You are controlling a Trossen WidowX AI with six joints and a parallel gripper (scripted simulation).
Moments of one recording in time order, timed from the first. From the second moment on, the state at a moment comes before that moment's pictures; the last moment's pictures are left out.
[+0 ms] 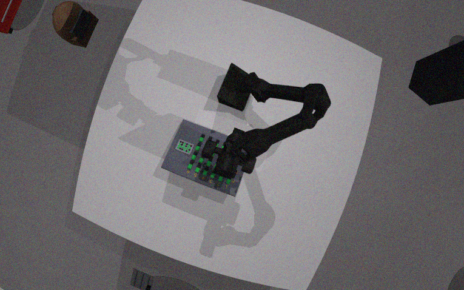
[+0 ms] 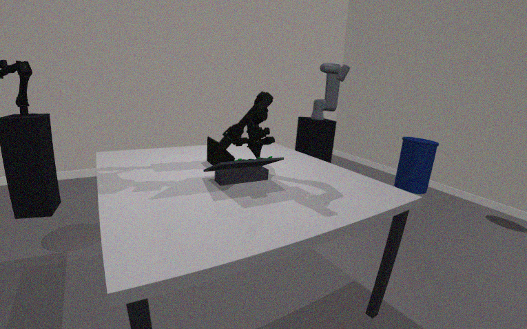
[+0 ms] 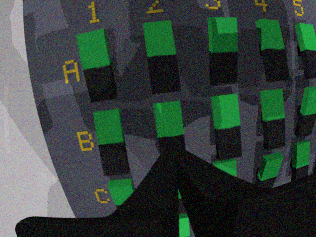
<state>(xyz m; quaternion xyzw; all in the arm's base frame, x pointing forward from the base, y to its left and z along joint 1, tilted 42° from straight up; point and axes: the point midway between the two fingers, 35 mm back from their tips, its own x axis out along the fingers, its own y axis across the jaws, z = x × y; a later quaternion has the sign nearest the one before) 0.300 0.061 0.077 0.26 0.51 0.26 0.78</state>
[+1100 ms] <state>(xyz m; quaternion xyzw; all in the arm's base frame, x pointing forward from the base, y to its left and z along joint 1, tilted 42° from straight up) 0.302 0.064 0.074 0.26 0.51 0.26 0.78</state>
